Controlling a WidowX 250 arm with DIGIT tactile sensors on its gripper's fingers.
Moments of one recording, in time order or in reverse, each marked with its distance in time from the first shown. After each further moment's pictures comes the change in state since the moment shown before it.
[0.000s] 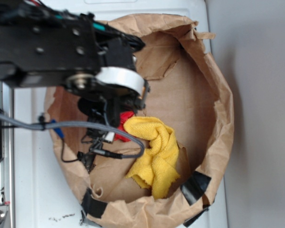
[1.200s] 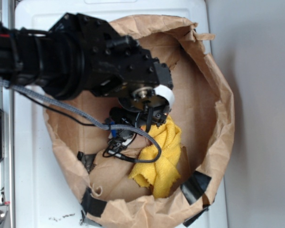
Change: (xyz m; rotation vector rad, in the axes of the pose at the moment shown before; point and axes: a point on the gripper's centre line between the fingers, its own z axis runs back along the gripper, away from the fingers) arm 0.013 -0.001 -0.055 -0.072 0.062 -0.065
